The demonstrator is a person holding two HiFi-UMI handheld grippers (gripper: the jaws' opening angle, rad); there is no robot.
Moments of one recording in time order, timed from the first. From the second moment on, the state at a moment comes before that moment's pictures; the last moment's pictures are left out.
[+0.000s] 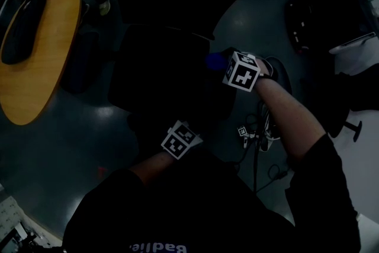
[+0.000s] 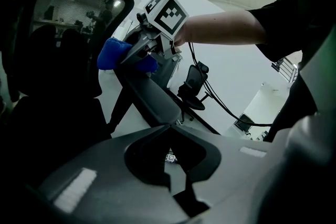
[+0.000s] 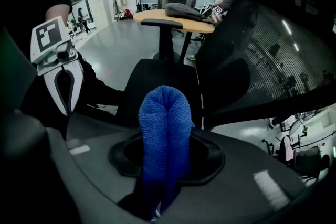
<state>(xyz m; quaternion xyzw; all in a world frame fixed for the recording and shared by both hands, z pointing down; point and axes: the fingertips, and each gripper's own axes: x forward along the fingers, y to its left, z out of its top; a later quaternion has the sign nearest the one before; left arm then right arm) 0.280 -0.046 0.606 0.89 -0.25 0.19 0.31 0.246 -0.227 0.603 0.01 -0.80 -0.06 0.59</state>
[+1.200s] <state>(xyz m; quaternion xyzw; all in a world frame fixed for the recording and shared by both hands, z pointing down) 0.264 -0.036 0.609 0.90 -0.26 0.21 0.29 0.228 -0.137 0.605 -0.02 -0.82 -0.05 0.57</state>
